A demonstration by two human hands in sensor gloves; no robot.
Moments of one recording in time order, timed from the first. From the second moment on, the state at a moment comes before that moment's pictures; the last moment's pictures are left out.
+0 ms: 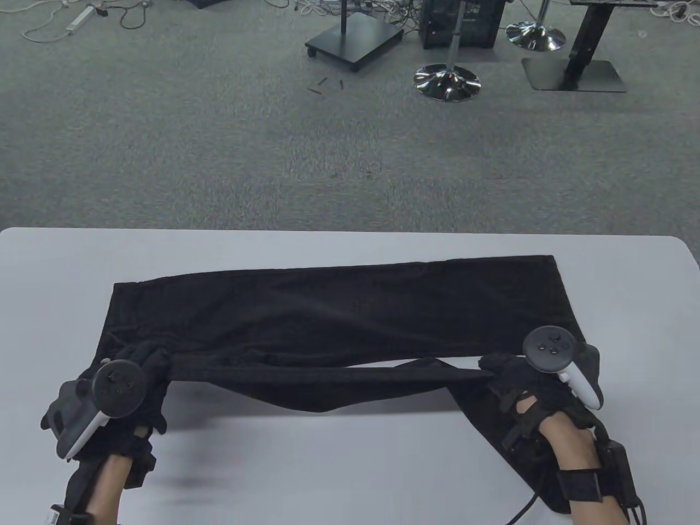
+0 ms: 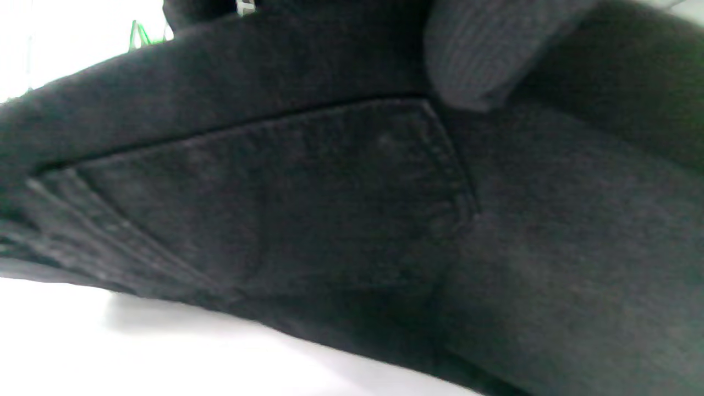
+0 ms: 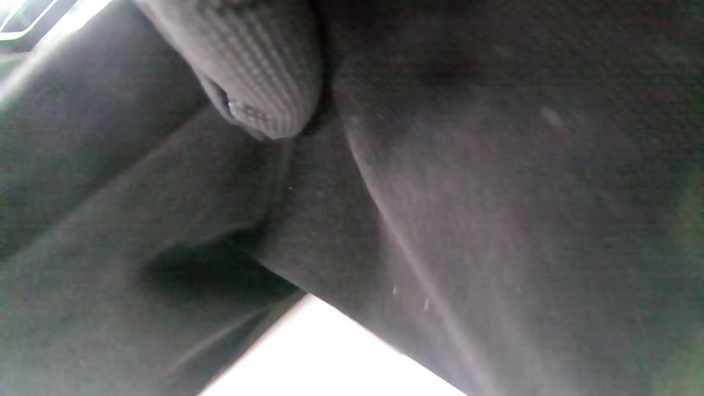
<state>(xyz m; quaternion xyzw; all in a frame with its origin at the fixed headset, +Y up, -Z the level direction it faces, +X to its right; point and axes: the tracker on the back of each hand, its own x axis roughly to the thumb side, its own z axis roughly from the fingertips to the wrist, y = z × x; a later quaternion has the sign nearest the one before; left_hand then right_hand) -0.341 -0.649 -0.269 0.02 0.06 0.10 0.99 0.287 -0.688 -0.347 -0.02 0.14 0.93 0.33</state>
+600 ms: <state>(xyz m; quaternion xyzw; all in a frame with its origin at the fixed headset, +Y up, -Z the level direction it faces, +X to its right) -0.336 -0.605 -0.359 0.05 0.09 0.11 0.99 0.308 -0.615 -0.418 -0.09 0.18 0.84 0.50</state>
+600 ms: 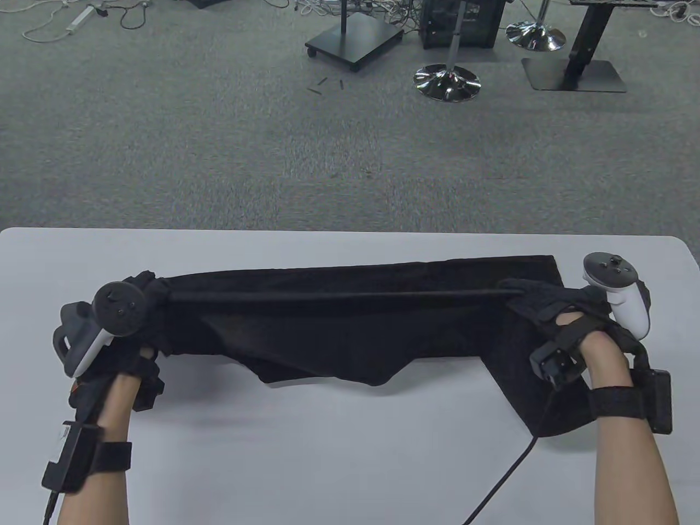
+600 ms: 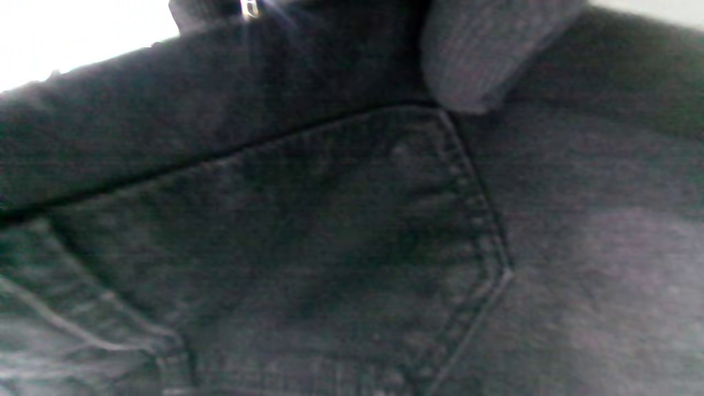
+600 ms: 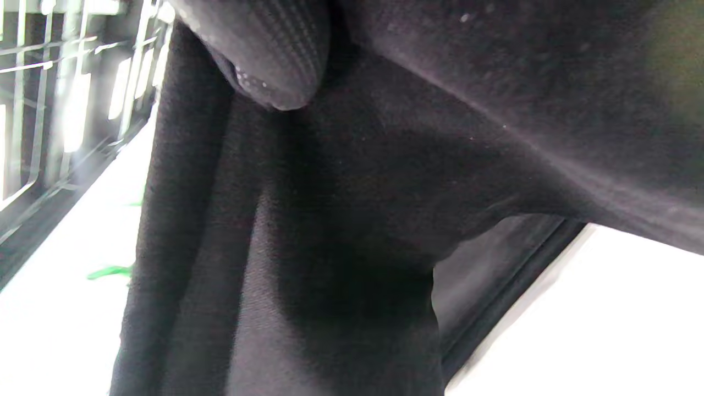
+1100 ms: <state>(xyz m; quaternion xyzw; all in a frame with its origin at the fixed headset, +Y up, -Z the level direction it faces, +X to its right) -0.309 -0.734 -0.416 -0.11 0.13 0.02 0.98 0.255 -0.758 -0.457 -0.19 0.21 0.91 0.30</state>
